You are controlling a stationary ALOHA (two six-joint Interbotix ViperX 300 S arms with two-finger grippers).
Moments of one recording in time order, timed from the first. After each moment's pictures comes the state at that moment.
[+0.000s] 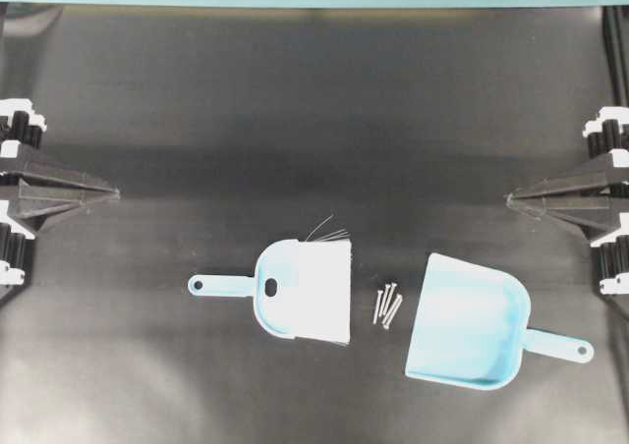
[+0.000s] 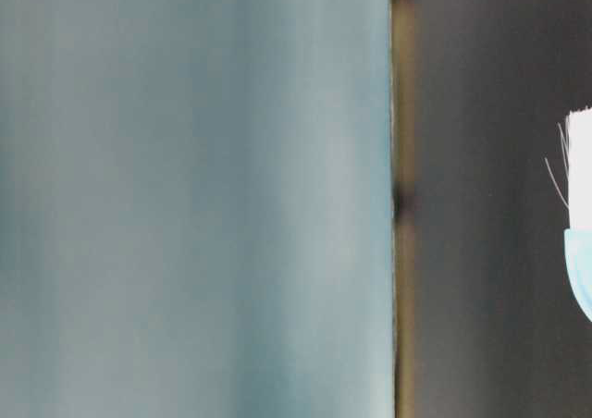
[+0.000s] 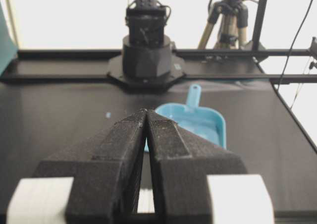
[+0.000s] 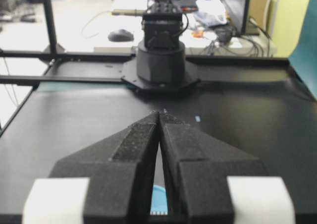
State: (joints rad) left arm 0.00 -0.96 1.17 0.00 -0.29 0.00; right arm 0.07 -0.97 1.18 0.00 -0.29 0.00
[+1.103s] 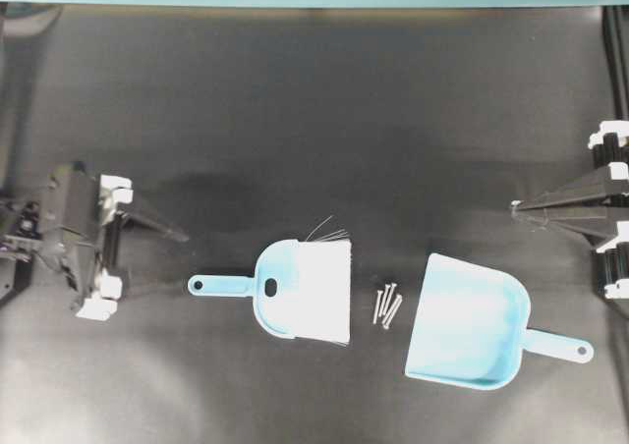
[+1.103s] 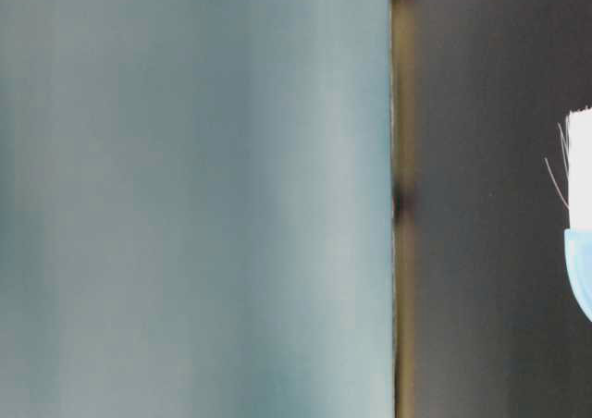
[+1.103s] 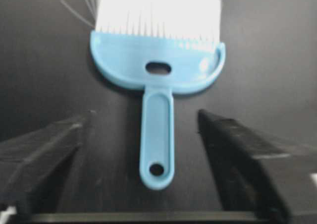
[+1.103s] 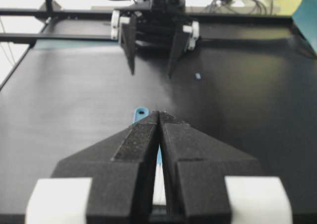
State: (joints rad) left arm -0.03 -0.24 1.29 0.04 -0.67 -0.14; right arm 0.07 -1.04 1.25 0.00 -0.19 0.00
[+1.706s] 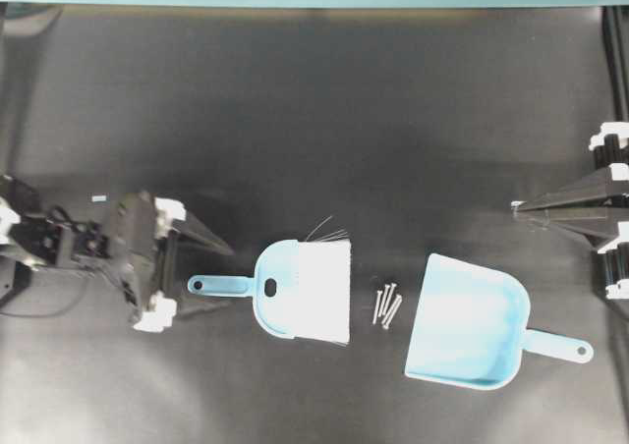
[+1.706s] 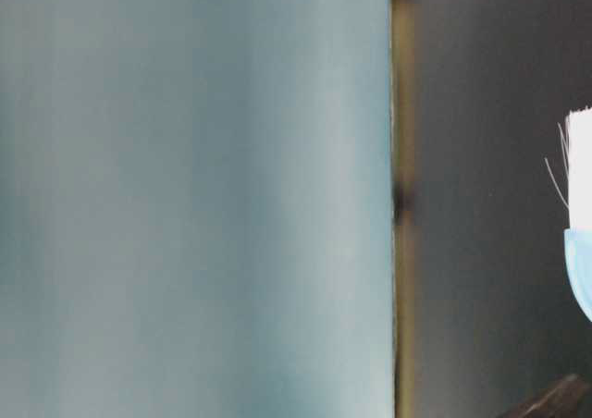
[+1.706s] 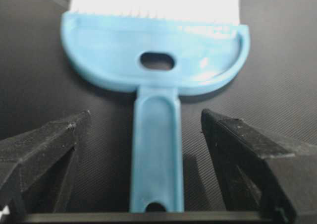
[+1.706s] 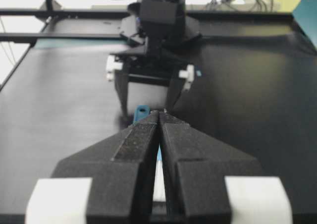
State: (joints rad) left arm -0.06 0.24 1.14 0.04 -1.00 -0.11; right arm 0.07 -1.05 1.27 0.01 -0.18 0.00
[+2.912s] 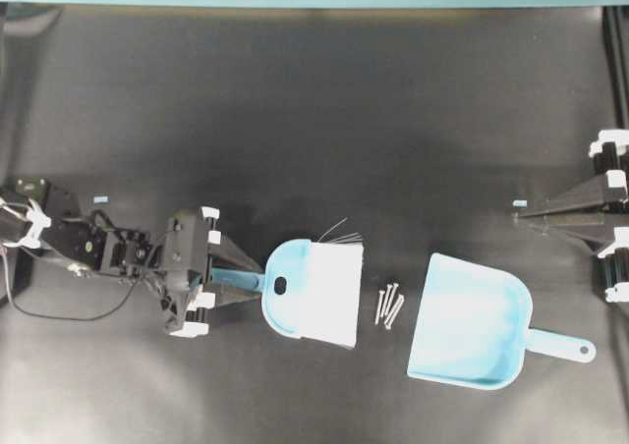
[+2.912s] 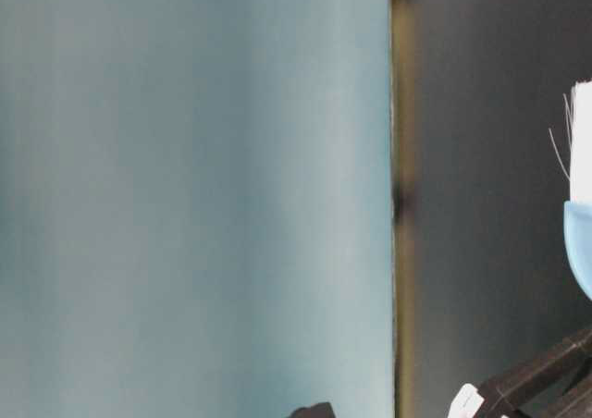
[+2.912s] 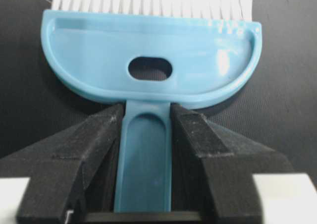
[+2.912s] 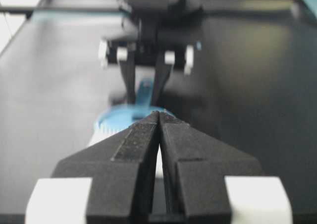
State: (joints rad) left arm -0.07 0.22 0.99 0.04 -0.55 -0.09; right arm 0.07 -1.08 1.32 0.01 -0.12 0.00
